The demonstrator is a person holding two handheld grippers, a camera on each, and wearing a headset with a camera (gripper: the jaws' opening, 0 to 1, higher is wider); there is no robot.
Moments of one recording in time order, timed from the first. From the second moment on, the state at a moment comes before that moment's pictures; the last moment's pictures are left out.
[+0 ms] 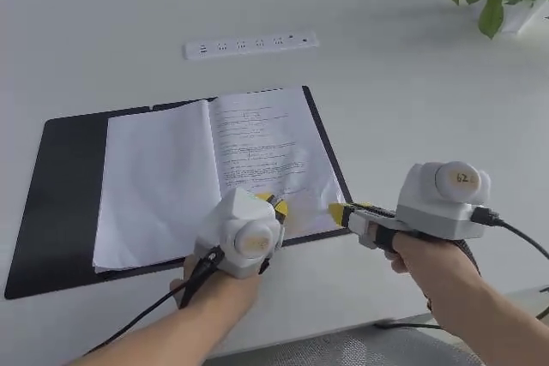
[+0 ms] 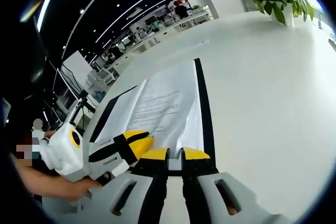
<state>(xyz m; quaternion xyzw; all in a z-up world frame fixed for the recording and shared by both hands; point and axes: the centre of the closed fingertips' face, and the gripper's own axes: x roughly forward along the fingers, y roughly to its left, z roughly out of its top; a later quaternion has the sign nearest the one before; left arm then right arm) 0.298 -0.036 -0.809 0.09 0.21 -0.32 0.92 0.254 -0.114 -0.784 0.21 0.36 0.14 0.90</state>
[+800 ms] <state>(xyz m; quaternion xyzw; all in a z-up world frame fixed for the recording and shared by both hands) 0.298 -0.036 -0.806 0.07 0.22 -0.32 0.92 0.254 -0.111 -0.778 0.26 0.34 0.13 0.90</state>
